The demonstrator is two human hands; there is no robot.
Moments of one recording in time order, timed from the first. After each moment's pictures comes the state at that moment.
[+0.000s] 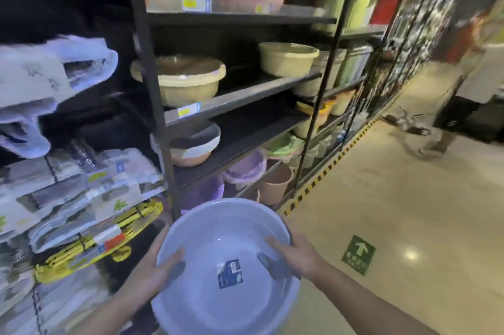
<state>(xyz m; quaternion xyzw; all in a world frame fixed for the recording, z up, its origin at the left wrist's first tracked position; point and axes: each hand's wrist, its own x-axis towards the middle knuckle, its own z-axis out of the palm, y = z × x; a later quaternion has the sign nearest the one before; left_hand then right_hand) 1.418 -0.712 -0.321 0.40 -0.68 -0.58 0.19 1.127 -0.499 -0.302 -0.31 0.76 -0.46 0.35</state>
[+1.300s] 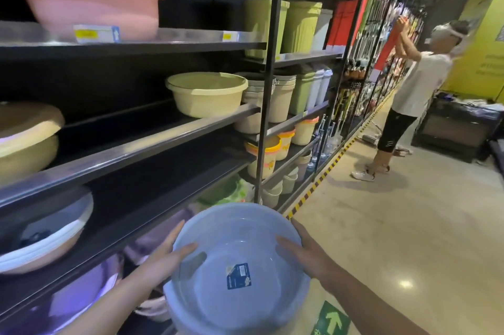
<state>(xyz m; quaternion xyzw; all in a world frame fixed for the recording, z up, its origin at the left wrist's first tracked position) 0.825 -0.756 -0.287 0.39 -0.68 -0.61 0.14 0.567 -0.487 -0.266 -0.24 0.74 -0.52 0.35</state>
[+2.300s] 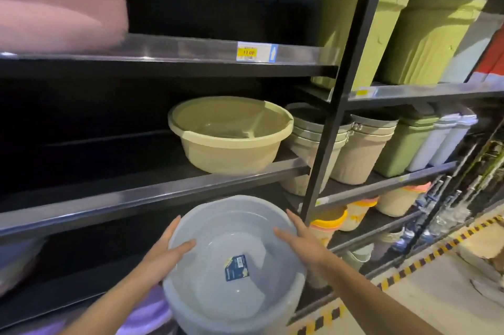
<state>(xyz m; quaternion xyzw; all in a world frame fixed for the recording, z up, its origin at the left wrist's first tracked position) 0.495 -0.969 -0.270 0.54 -0.57 -0.55 0.29 0.144 -0.867 -0.248 -0.38 0.68 -0.43 0.46</state>
